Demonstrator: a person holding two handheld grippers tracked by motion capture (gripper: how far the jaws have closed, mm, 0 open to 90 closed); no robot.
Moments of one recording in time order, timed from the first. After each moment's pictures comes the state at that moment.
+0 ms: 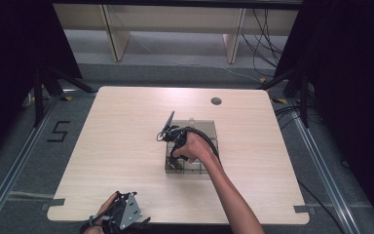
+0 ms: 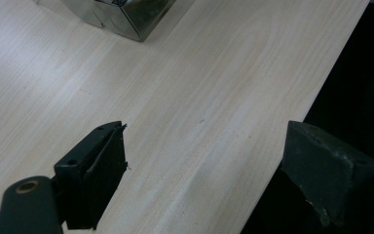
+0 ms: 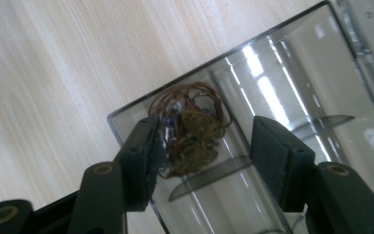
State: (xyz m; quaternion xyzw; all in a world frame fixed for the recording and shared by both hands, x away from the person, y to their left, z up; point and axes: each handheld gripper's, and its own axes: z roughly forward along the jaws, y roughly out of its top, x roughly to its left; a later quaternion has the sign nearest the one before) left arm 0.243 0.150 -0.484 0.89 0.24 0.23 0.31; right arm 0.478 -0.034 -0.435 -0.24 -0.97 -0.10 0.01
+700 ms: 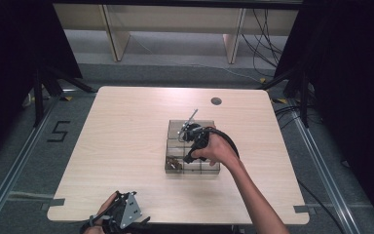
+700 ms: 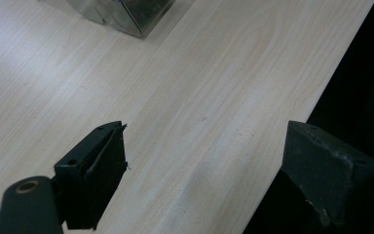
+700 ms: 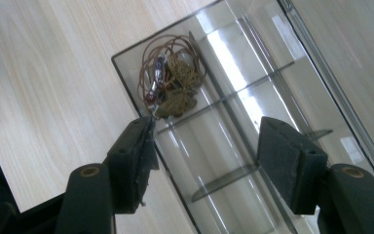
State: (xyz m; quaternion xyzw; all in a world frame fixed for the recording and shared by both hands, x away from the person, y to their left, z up) left arm 0.244 0.150 -0.486 0.89 0.24 0.24 0.30; right arm 0.453 -0.091 -0.405 -0.25 -0.95 -0.16 -0.02
